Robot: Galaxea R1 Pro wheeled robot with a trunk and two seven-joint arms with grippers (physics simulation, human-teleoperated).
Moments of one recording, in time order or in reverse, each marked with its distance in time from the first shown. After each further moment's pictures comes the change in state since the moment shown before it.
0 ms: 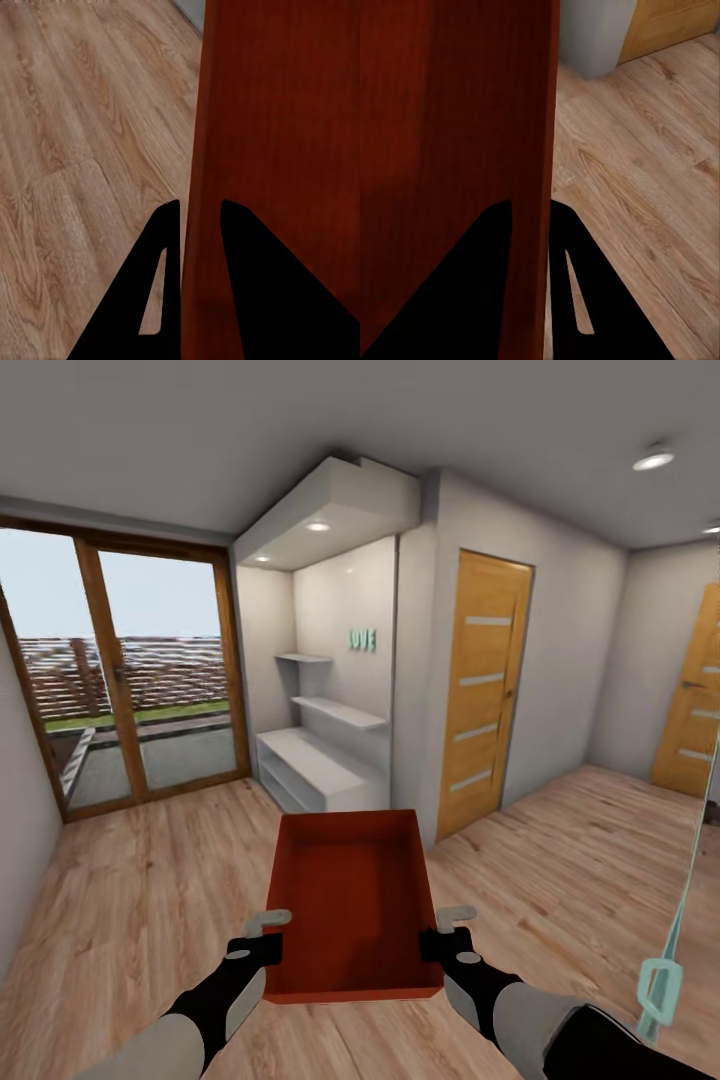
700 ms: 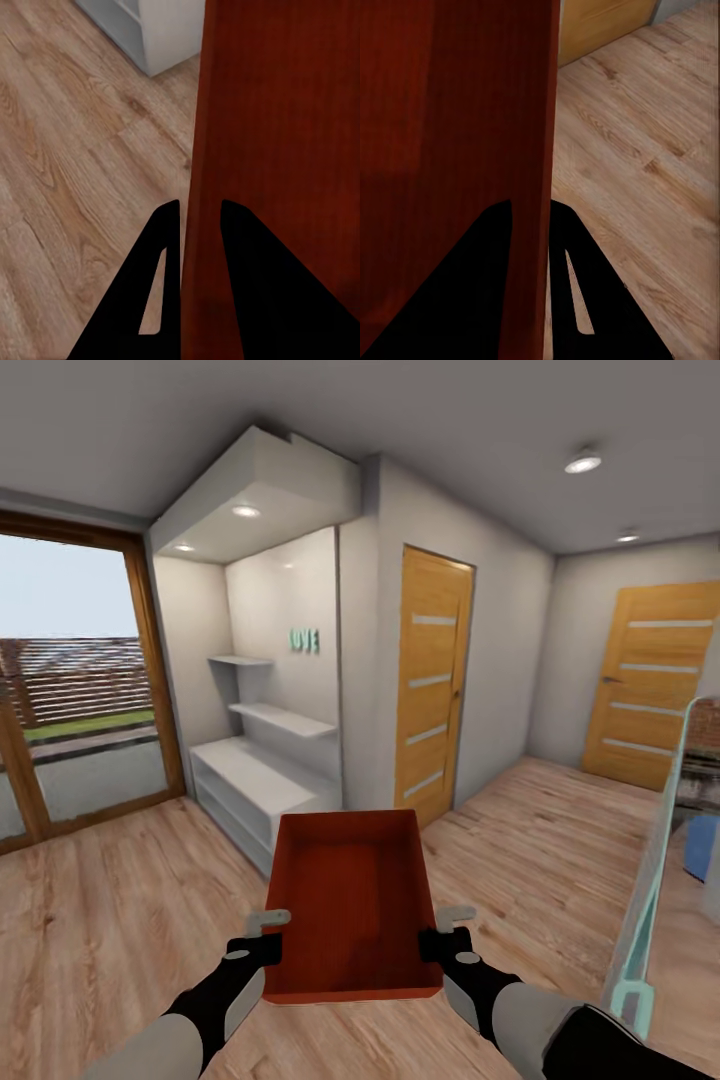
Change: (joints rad) left arm 0.000 0.006 -0.019 0.000 0.021 -0.002 0.000; right arm 0.000 0.002 0.001 0.000 0.000 0.000 -0.003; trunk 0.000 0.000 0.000
